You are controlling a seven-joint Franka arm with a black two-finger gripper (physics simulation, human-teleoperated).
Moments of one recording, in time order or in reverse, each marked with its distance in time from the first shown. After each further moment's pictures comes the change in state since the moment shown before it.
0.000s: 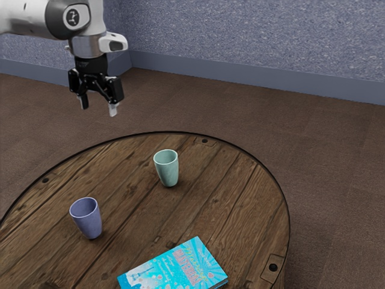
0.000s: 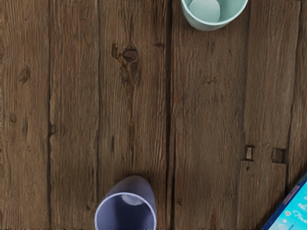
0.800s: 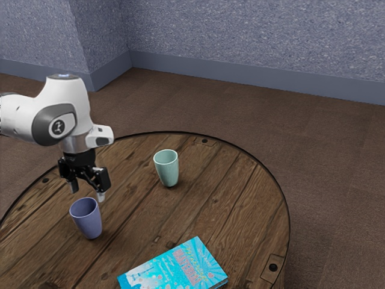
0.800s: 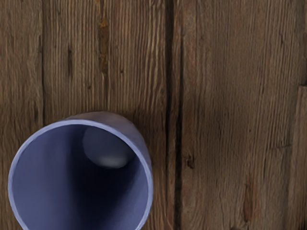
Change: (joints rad) arm -0.065 -0.254 0.092 -0.797 0.028 0.514 -0.003
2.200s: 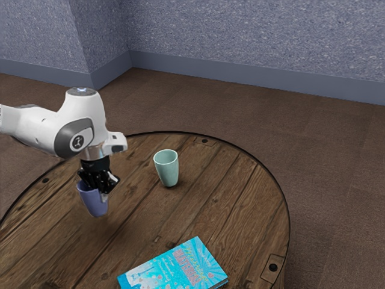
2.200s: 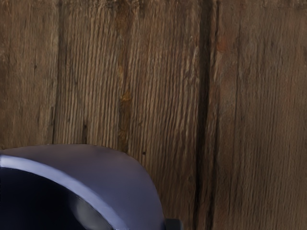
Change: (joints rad) arm 0.002 0.189 0.005 0.064 0.035 0.199 -0.064
